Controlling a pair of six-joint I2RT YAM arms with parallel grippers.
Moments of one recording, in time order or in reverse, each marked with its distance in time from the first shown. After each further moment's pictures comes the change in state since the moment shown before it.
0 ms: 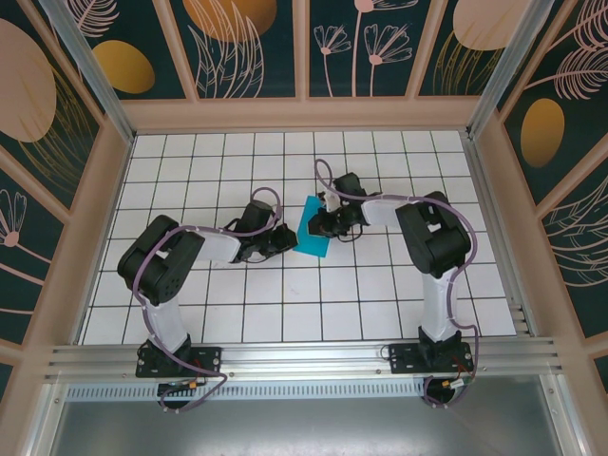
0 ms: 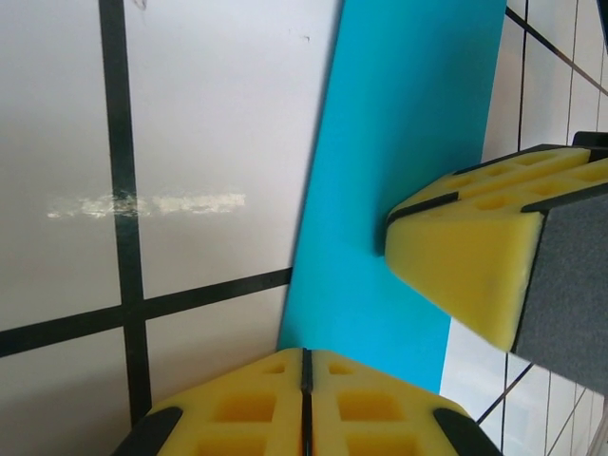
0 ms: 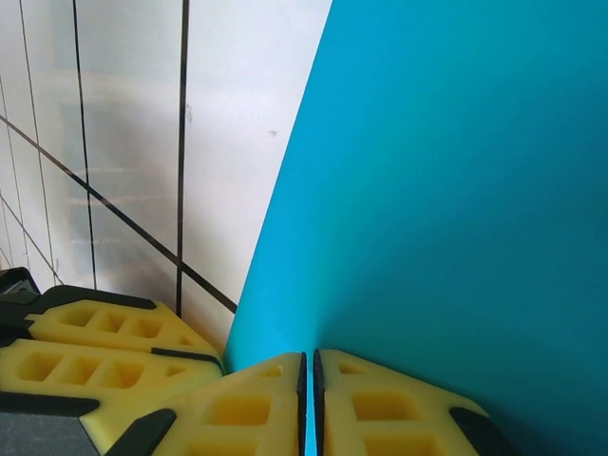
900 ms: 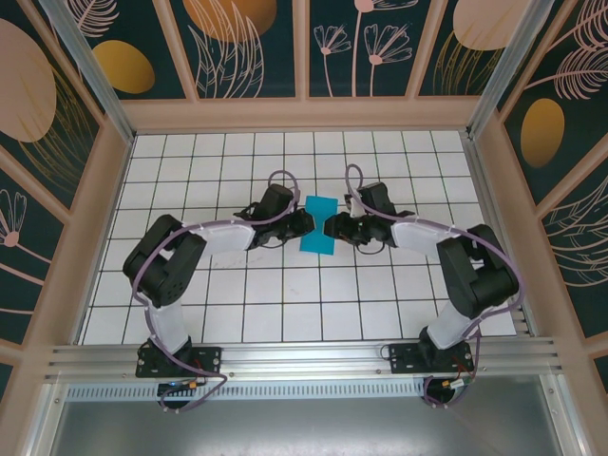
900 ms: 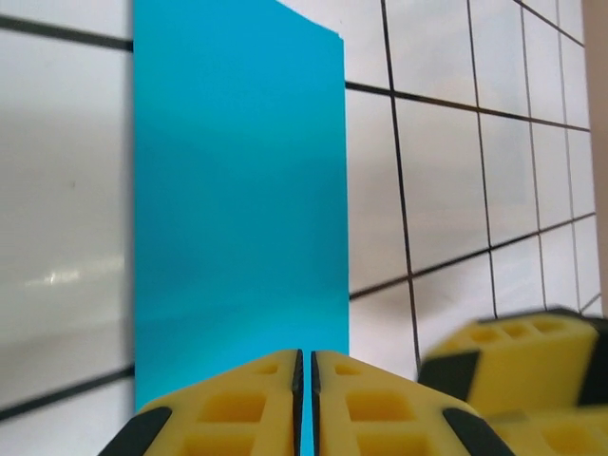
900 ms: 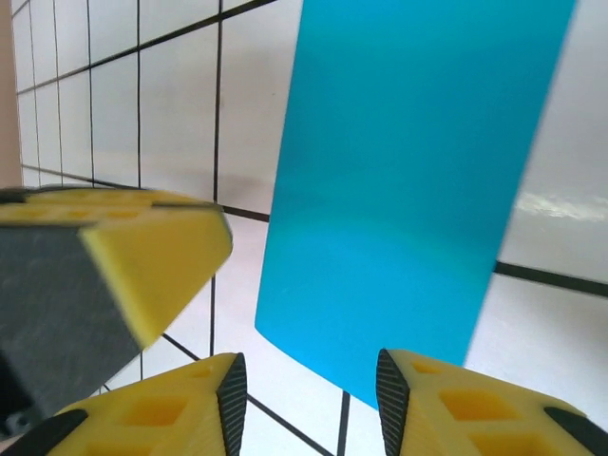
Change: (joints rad) left arm -0.082 0.023 0.249 -0.177 -0.142 0.051; right arm -0.035 -0.406 -0.353 0.134 0.135 0.174
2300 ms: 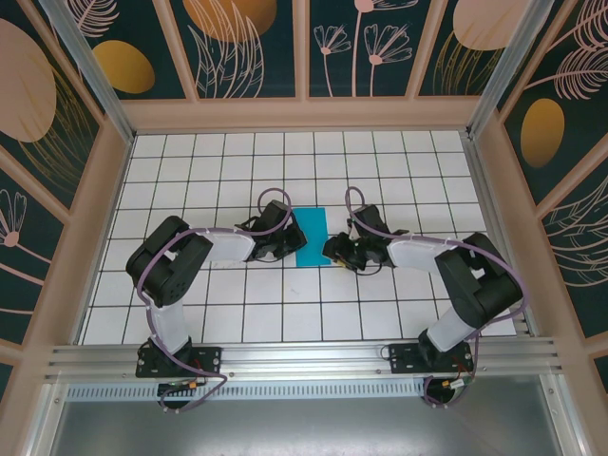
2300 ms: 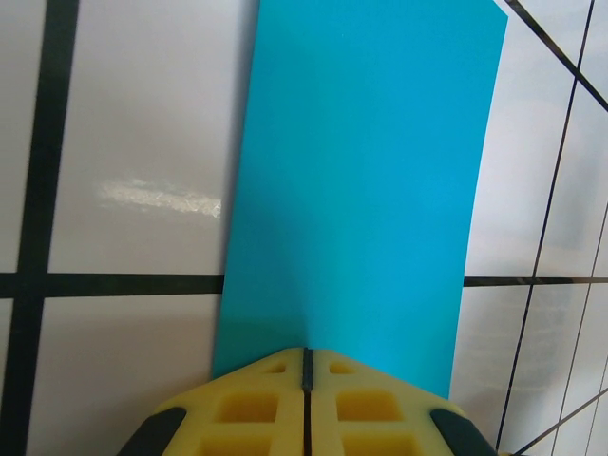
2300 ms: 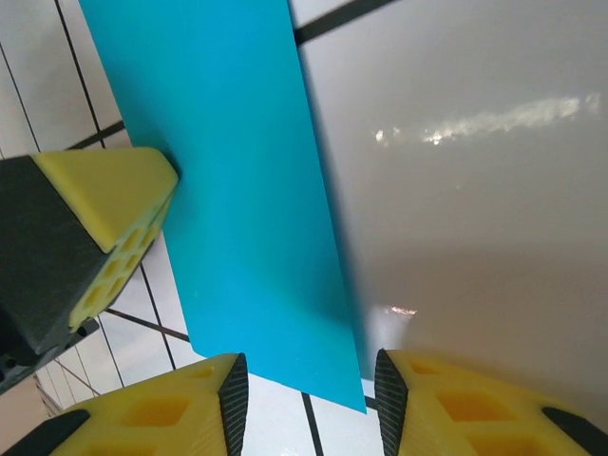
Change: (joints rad) left arm -0.026 -0.001 -0.137 0.026 -0.068 -0.248; right arm 0.113 -0.039 -0.142 0.013 0.088 0.282
